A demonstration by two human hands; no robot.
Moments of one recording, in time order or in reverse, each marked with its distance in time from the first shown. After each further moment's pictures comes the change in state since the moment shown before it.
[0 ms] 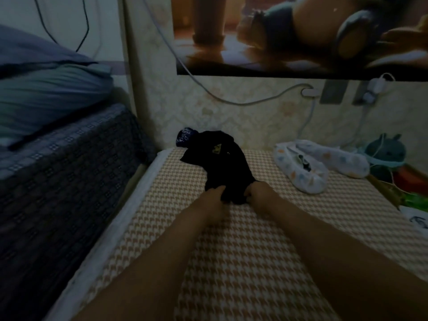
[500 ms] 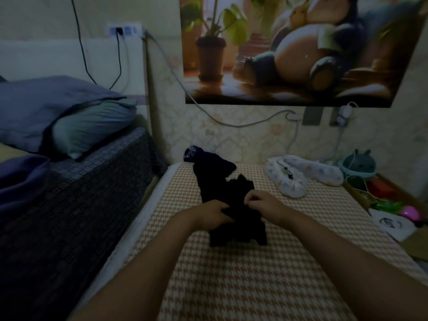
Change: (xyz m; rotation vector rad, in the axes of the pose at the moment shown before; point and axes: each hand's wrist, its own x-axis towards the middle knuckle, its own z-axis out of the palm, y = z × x) left_hand -0.146 0.082 -0.053 -0.227 -0.187 0.095; right_hand -0.147 -0.024 -0.059 0.614 -0.004 -0.195
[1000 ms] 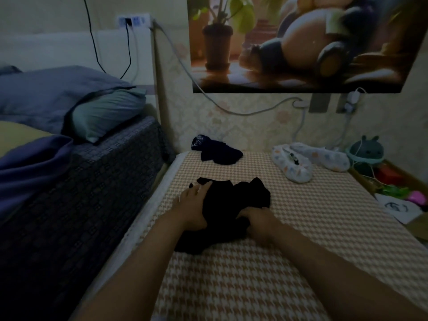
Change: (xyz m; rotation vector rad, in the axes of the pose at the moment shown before) left_hand -0.051 -0.069 0.002 0.457 0.178 -0.150; right_hand -0.029 0.031 0.083 -0.607 -0.149 -0.065
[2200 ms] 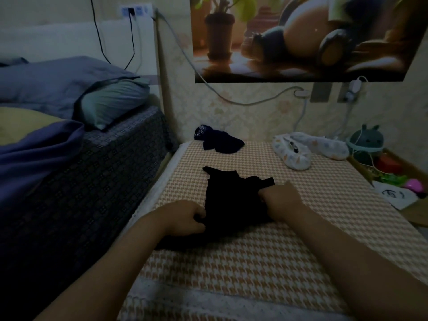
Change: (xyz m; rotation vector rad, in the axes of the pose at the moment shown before) left_hand -0.086 0.020 -0.001 -0.027 -0.166 0.082; right_hand -0.049 0.001 -0.038 -0.507 0.305 0.067
